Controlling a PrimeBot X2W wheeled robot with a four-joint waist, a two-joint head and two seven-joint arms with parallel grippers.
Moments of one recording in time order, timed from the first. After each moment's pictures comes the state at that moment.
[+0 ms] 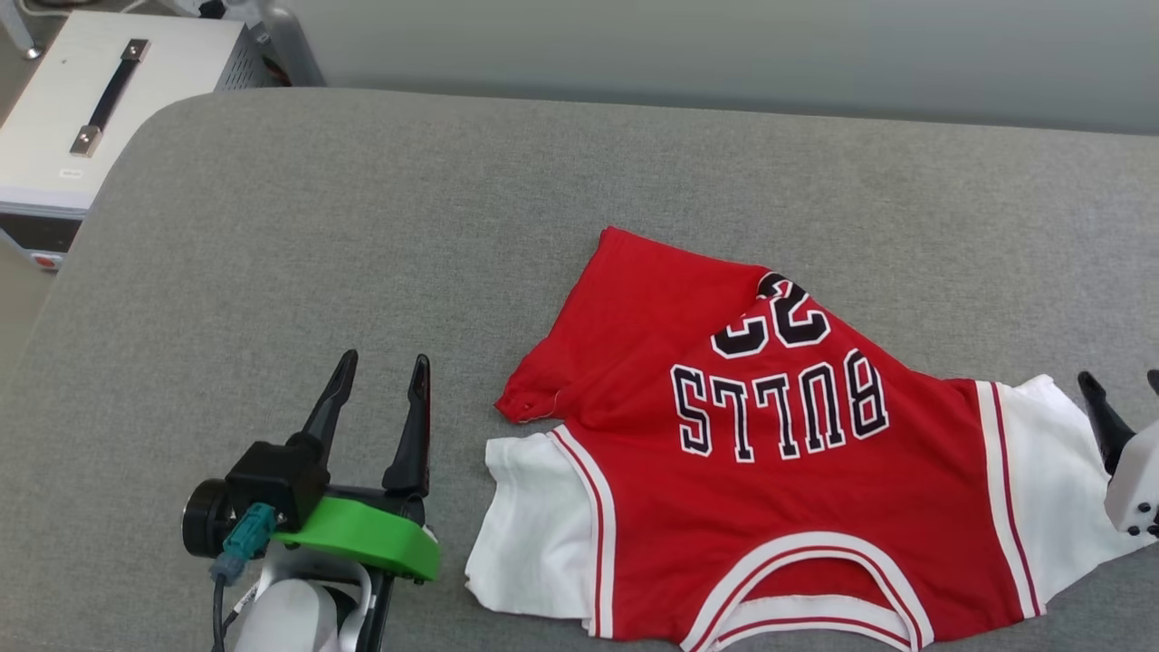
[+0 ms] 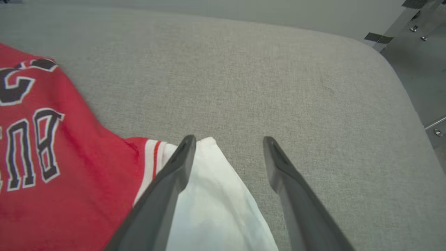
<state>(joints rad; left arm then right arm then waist) -0.10 0.09 -0.08 0.12 -0.18 -0.13 -0.26 -0.24 -0.50 -0.01 0.33 0.39 0.13 0.24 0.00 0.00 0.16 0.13</state>
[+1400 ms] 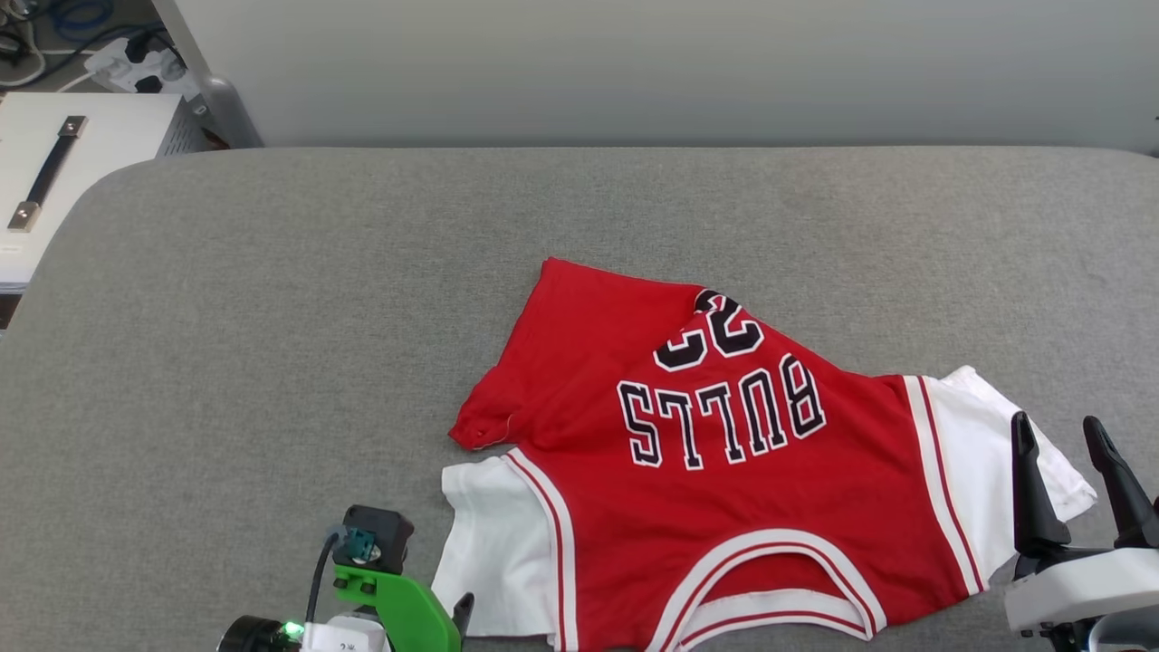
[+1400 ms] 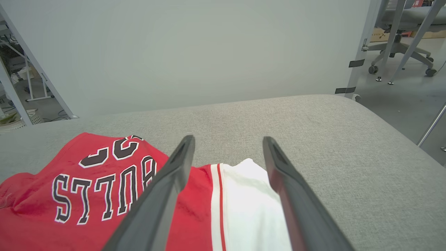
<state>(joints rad) 0.09 0.25 -0.28 -0.07 -0.33 0.02 0.64 0.08 -0.16 -0.13 -0.03 0.27 0.13 -0.14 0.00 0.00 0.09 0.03</state>
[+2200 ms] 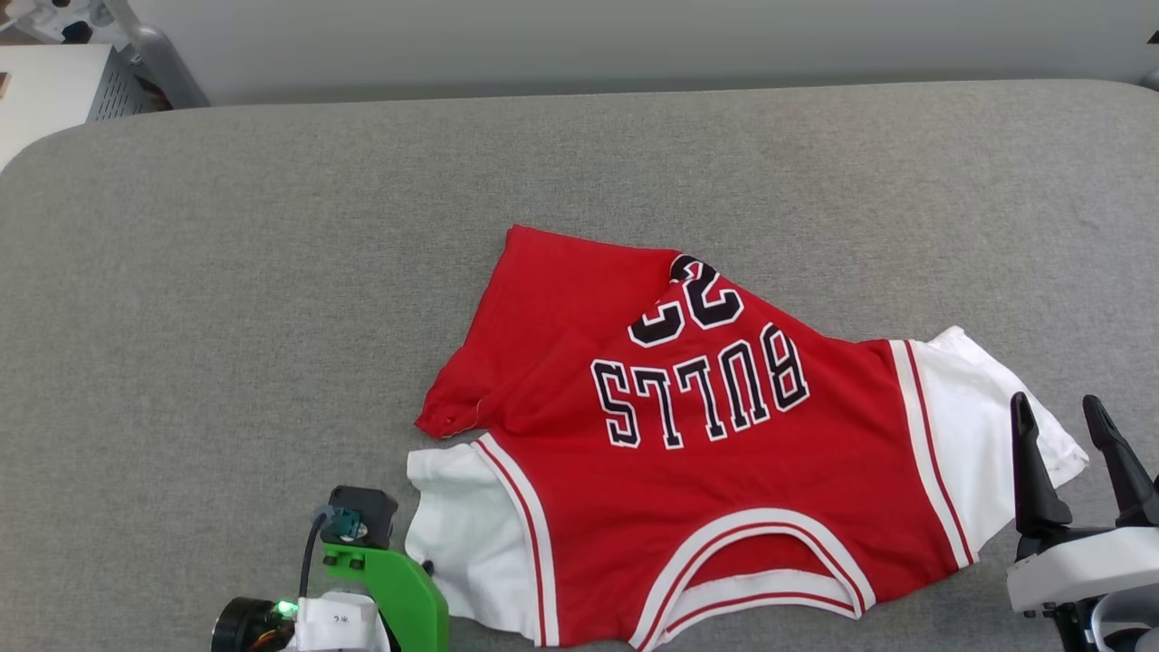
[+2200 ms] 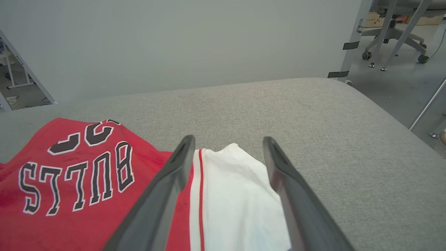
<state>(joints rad) 0.00 0.24 -0.27 0.11 -0.33 0.03 0.55 0.04 -0.18 -0.12 -0.02 0.28 0.13 -0.14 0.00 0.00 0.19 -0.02</state>
